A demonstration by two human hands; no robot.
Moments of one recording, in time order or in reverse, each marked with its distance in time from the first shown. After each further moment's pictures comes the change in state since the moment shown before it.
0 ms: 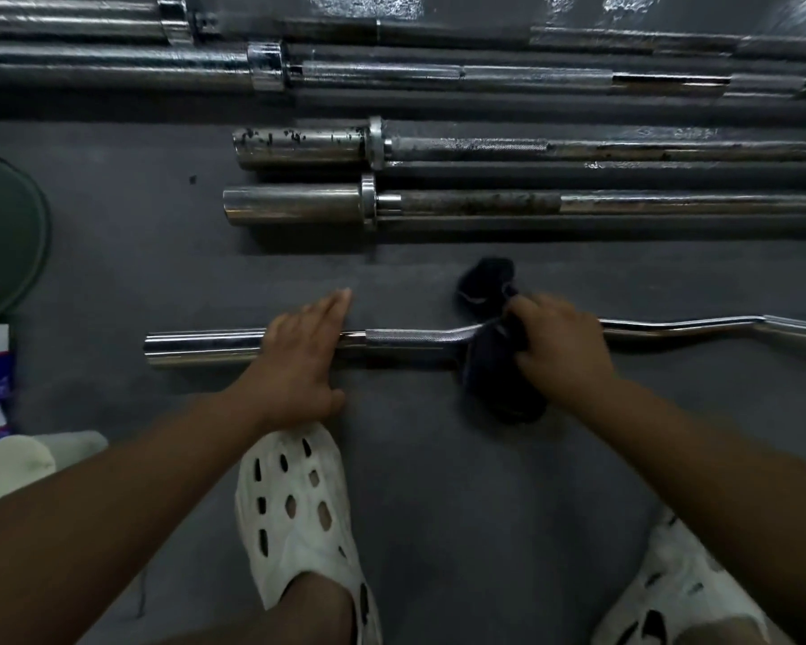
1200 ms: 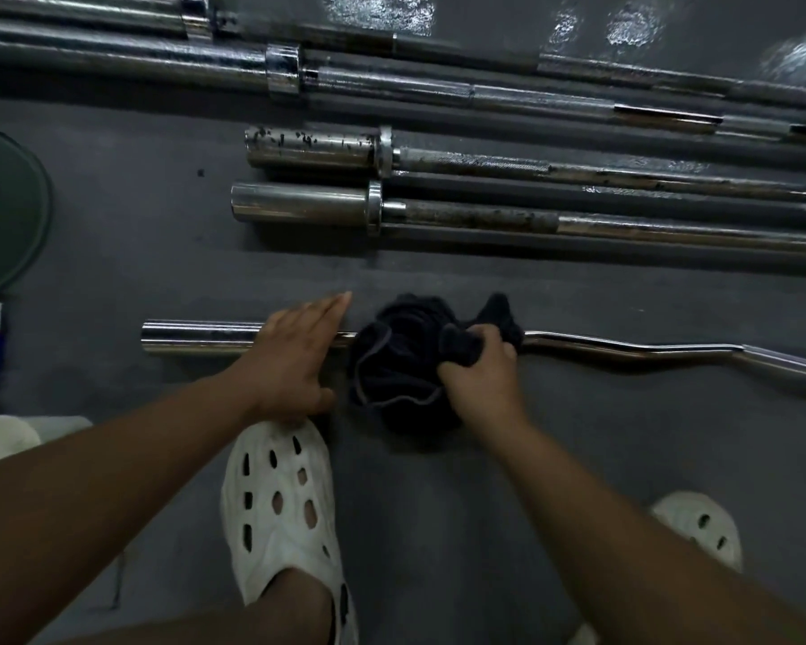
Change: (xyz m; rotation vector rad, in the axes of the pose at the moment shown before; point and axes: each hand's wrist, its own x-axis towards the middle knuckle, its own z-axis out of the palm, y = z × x) left_hand 0.001 -0.005 -0.005 0.011 -0.065 0.005; right_hand -0.014 -0.085 0.025 0.791 0.042 0.473
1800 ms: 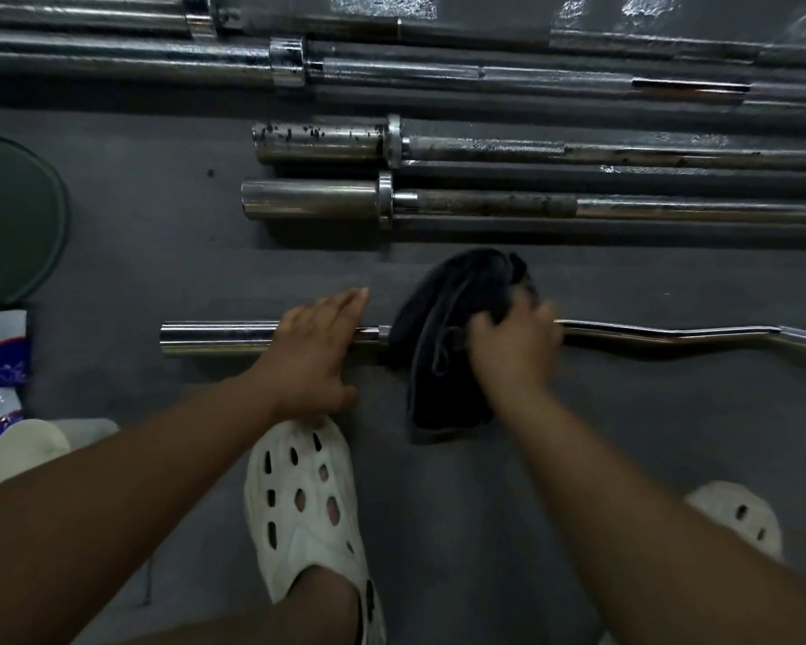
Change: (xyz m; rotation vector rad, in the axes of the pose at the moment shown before) left_hand 0.001 0.003 0.004 0.025 0.031 -0.008; right_hand 0.019 -0.014 0.001 -0.258 0.286 -0.039
